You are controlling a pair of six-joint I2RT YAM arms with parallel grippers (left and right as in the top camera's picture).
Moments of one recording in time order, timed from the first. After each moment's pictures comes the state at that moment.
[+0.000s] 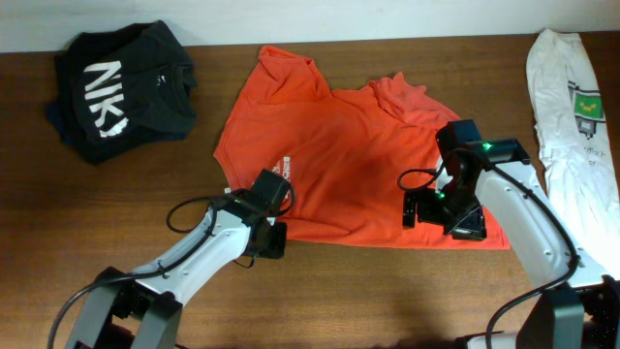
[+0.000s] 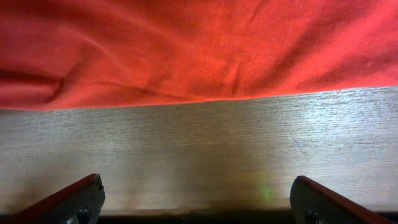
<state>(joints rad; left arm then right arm) -0.50 1.61 0.88 -0.72 -0.01 -0.36 0.10 1.55 1.17 -1.26 -0.15 0.30</state>
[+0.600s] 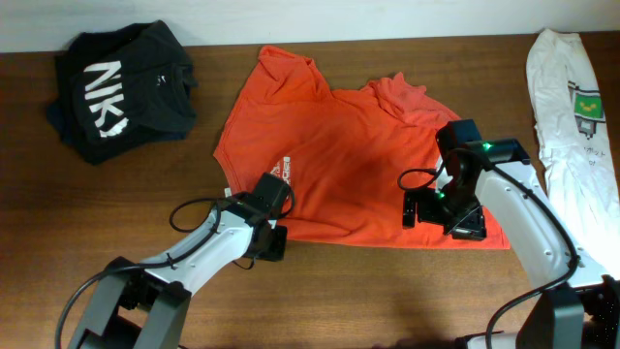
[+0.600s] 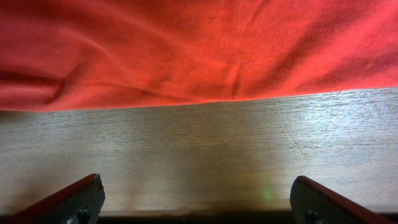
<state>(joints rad) -0.50 1.65 0.84 -0.66 -0.01 -0.31 0.10 1.55 1.17 -1.26 -0.15 0.30</state>
